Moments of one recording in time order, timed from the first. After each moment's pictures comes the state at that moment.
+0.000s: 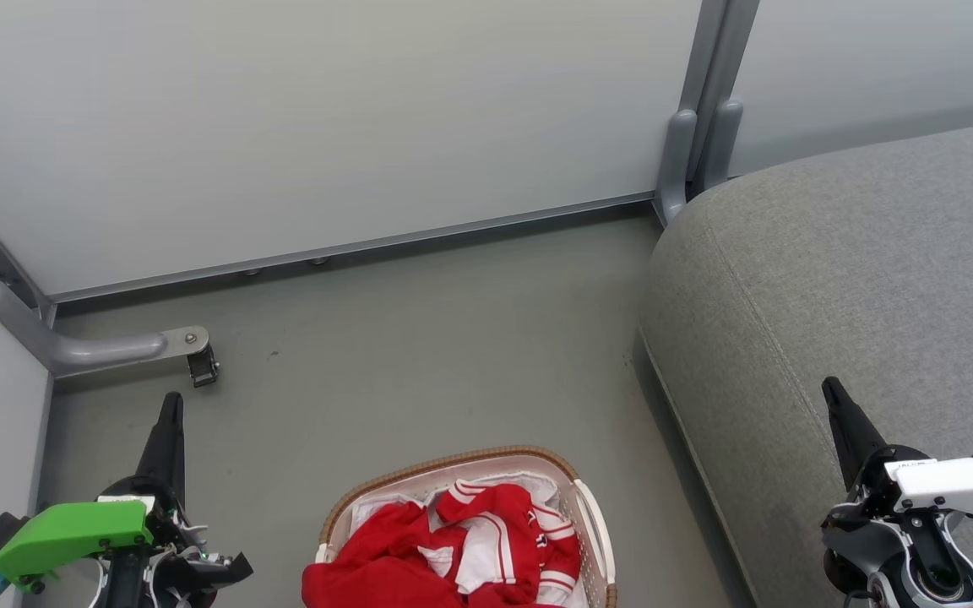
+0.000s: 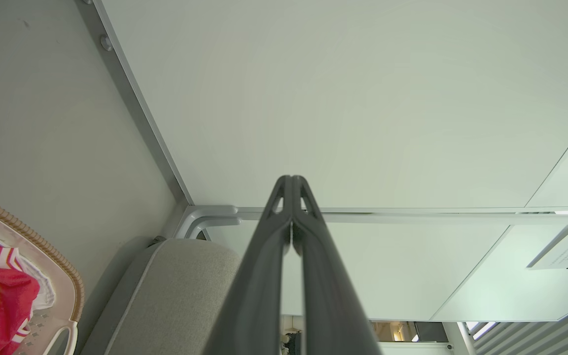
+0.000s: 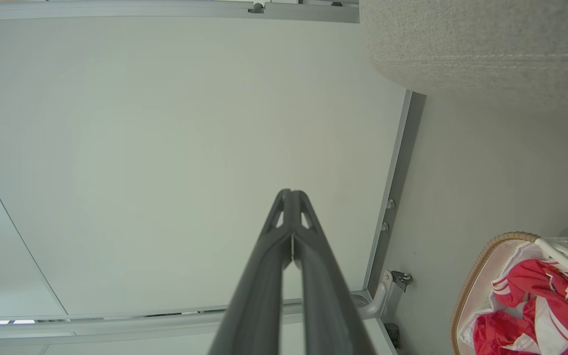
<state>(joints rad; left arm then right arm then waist) -0.10 0.05 0.11 0.25 -1.61 -0.13 0.11 -0.11 -0.05 -0.11 0.25 1.61 0.13 0.12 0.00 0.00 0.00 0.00</state>
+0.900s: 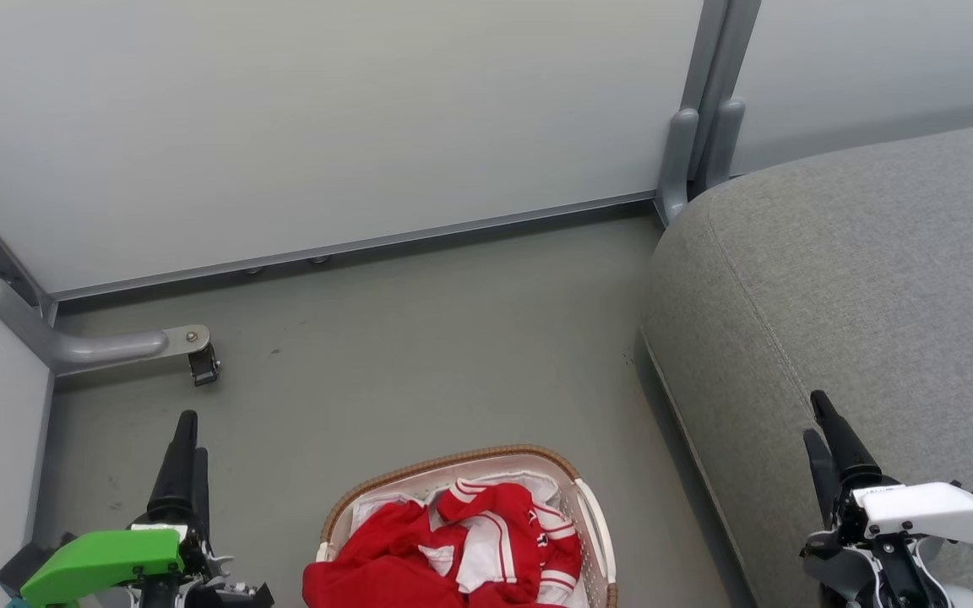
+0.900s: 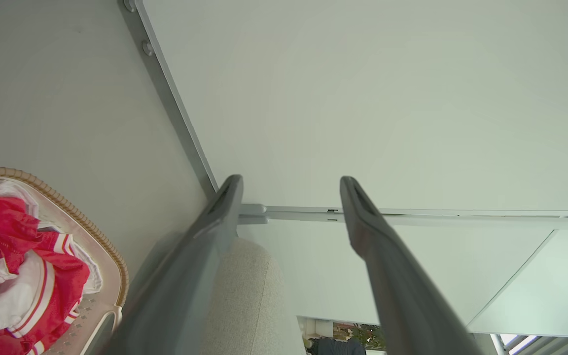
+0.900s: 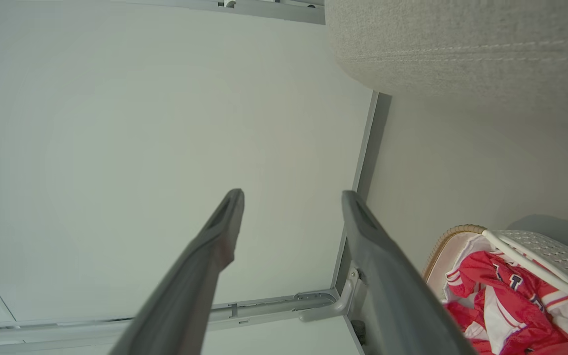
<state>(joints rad) -0.05 0.04 0.07 0.27 -1.56 -0.13 0.05 -0.08 -0.03 -0.07 0.28 1.53 0.13 0.05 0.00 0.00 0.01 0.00</state>
